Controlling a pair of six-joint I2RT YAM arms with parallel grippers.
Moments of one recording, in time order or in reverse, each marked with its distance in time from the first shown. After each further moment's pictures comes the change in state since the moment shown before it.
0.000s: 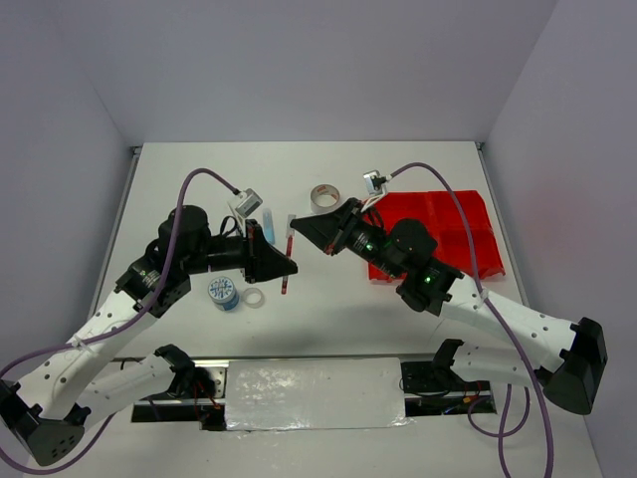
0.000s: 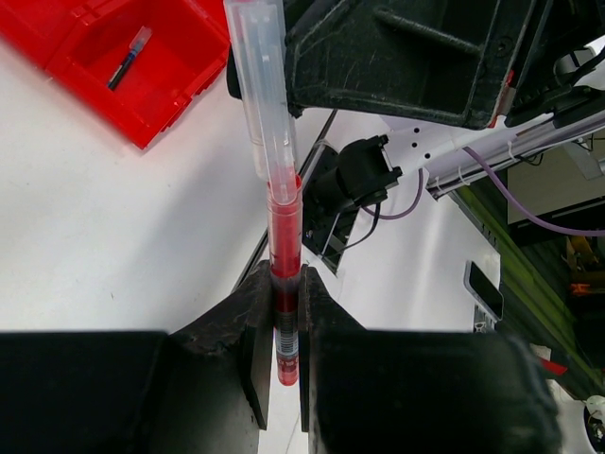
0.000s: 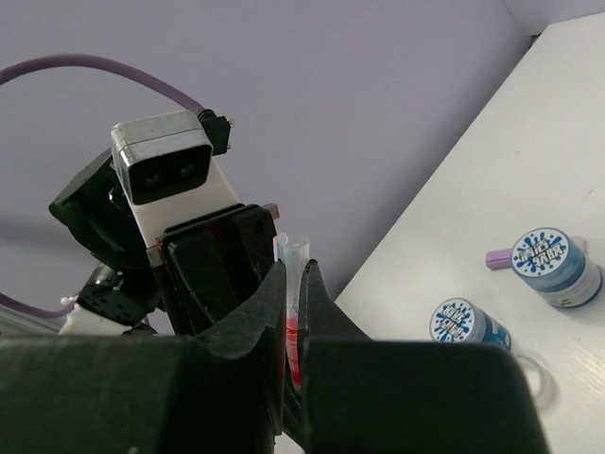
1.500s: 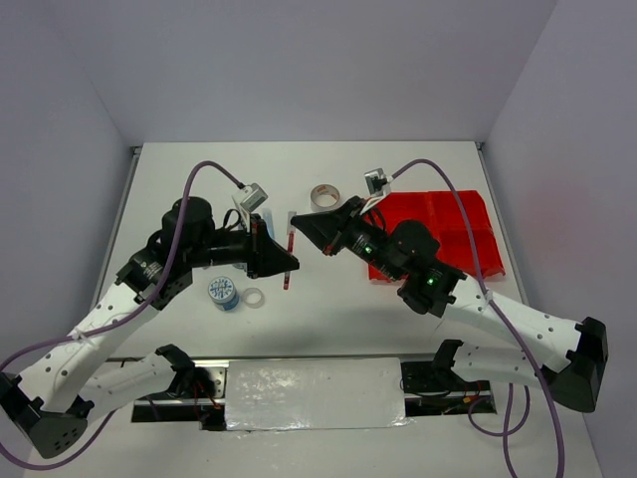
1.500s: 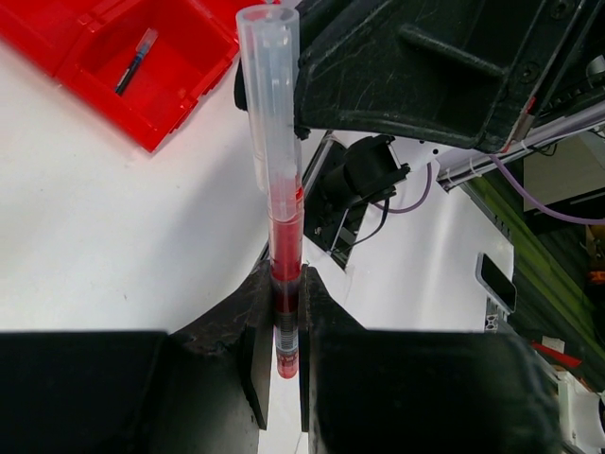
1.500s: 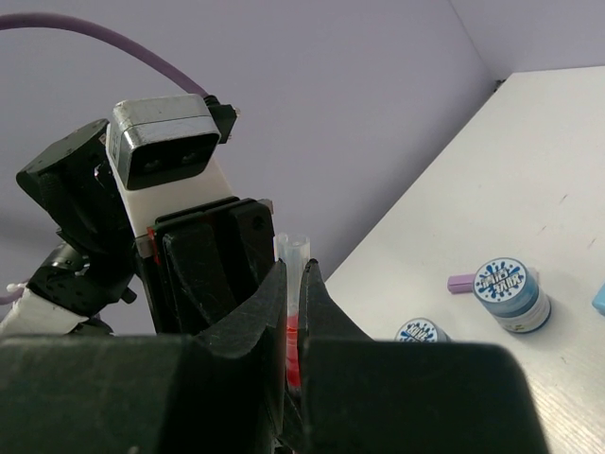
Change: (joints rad) left arm -0.005 0.053 0.077 -0.061 -0.001 0.058; right arm 0.049 -0.013 0.036 -0.031 0.074 -0.159
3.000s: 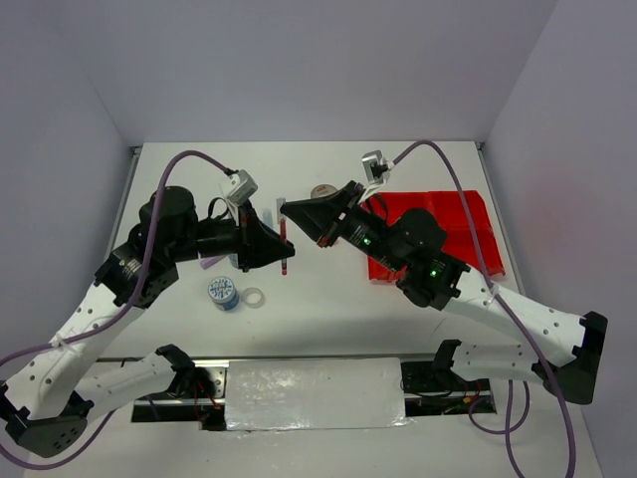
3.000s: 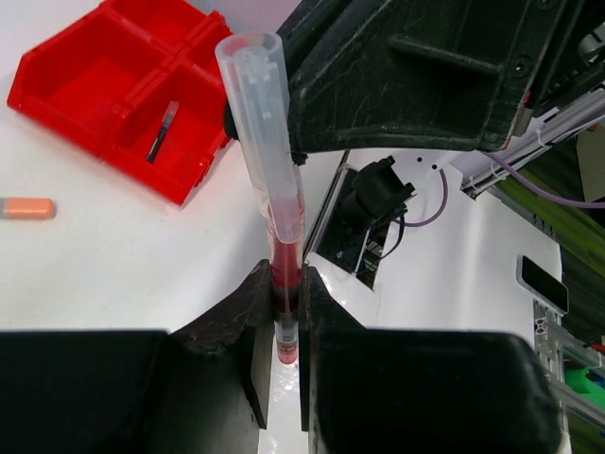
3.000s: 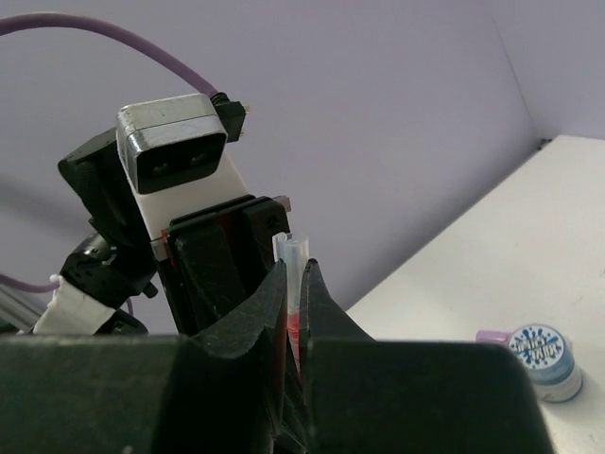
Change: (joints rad) left arm -0.008 0.004 0.164 -0.084 -0.035 0.134; right arm 0.047 0.049 0.163 -0.026 -0.026 -0.072
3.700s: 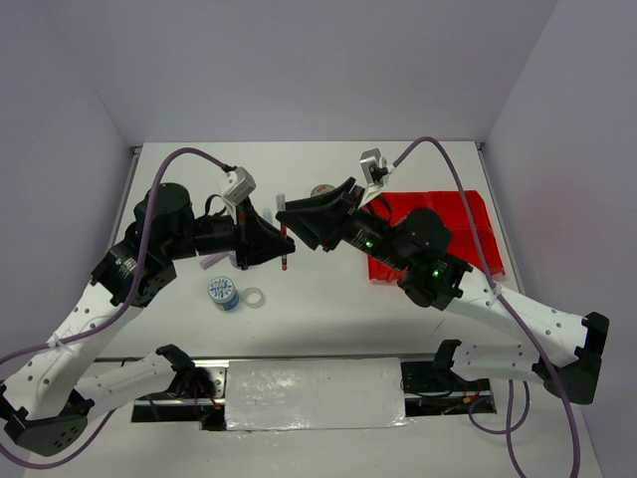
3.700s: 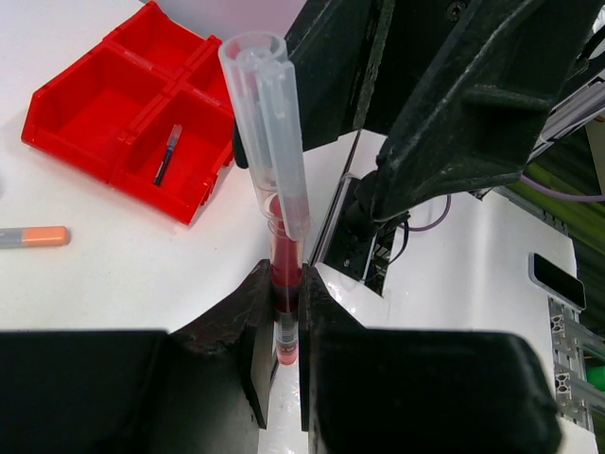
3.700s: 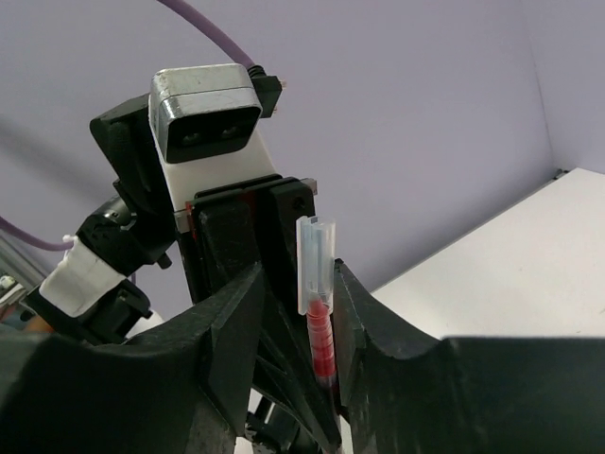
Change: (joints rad) left arm -0.002 0.009 0.045 0.008 0.018 0.049; right arm 0.006 -0.003 0.027 0.032 -0.102 -0.109
